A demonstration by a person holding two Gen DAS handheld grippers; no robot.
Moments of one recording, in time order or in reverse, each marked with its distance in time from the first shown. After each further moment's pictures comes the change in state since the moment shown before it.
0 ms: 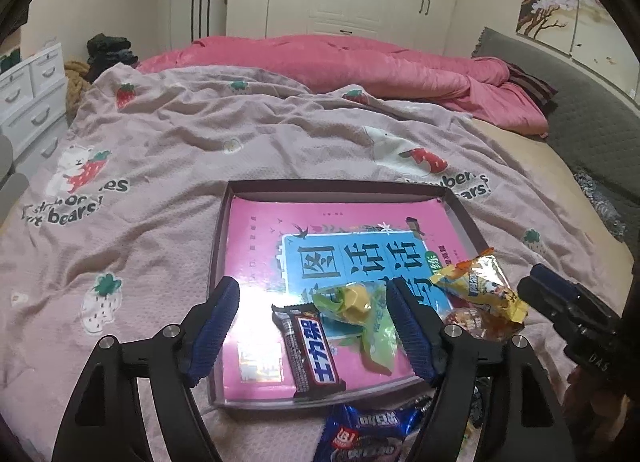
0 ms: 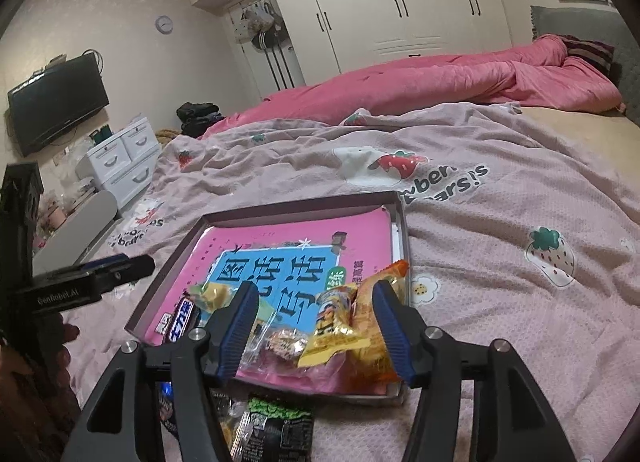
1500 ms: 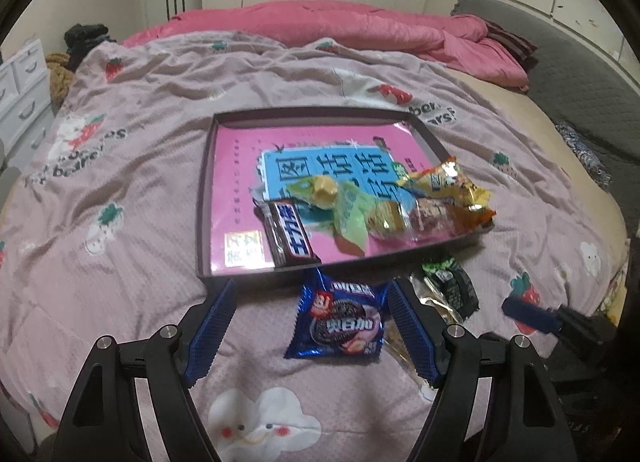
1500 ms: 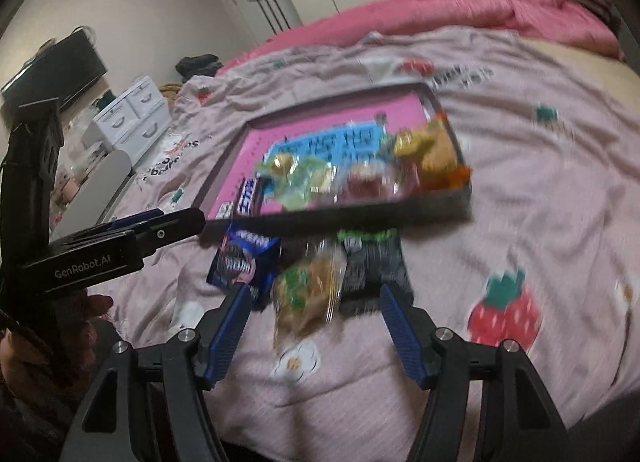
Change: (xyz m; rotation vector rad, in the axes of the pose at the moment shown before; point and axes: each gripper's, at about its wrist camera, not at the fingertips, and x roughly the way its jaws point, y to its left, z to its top) left arm -0.038 -0.013 -0.065 0.068 0.153 -0.047; right arm -0.046 0.059 -0.083 0.105 0.241 0.033
